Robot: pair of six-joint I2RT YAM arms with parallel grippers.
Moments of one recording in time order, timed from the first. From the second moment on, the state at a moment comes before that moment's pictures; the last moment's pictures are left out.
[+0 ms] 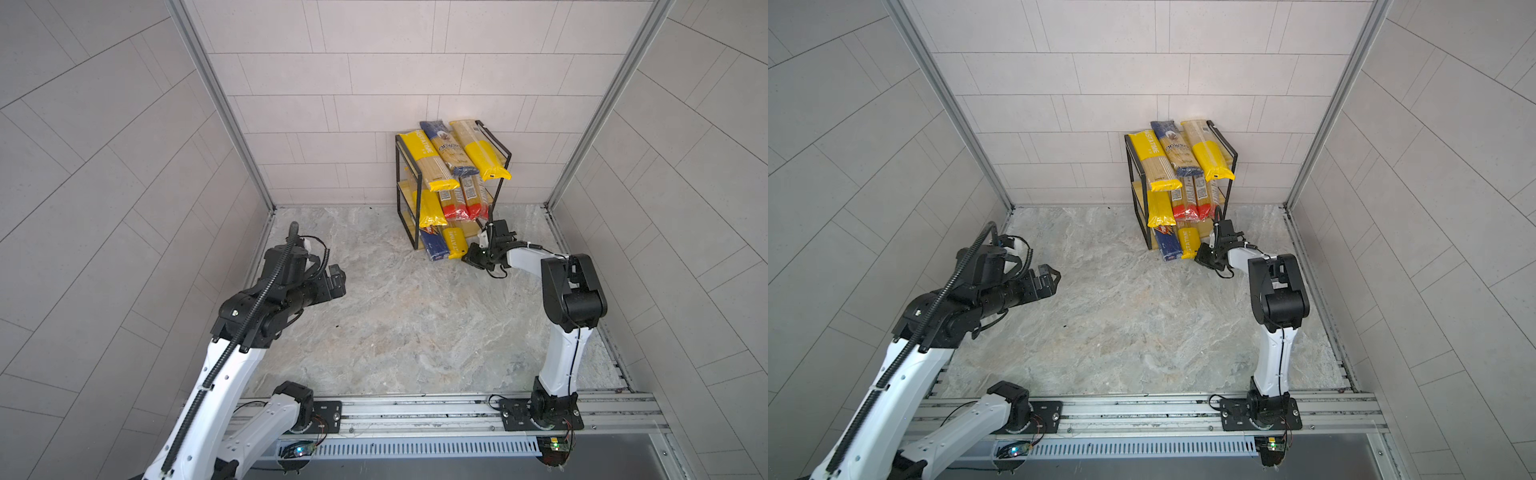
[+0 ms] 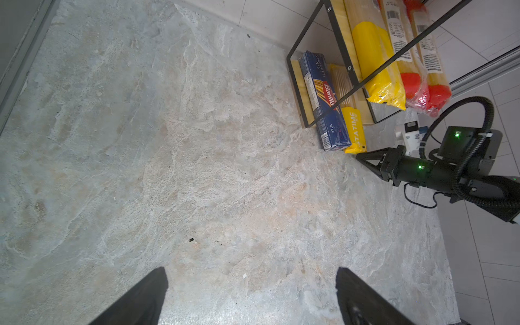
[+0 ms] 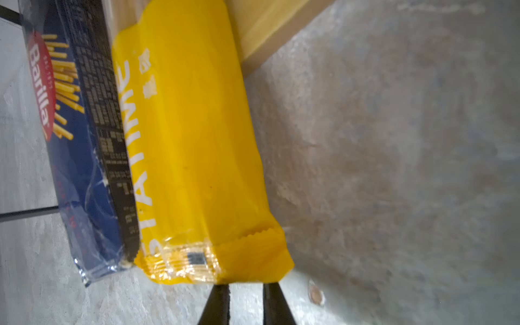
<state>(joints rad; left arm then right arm) -0.32 0.91 1.22 -1.09 0.00 -0.52 0.08 2.01 1.30 -0.24 -0.30 0.50</state>
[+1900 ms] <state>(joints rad) -0.32 0.96 1.22 -1.01 -0.03 -0.53 -0.10 2.35 1.97 -0.41 -0.34 0.28</state>
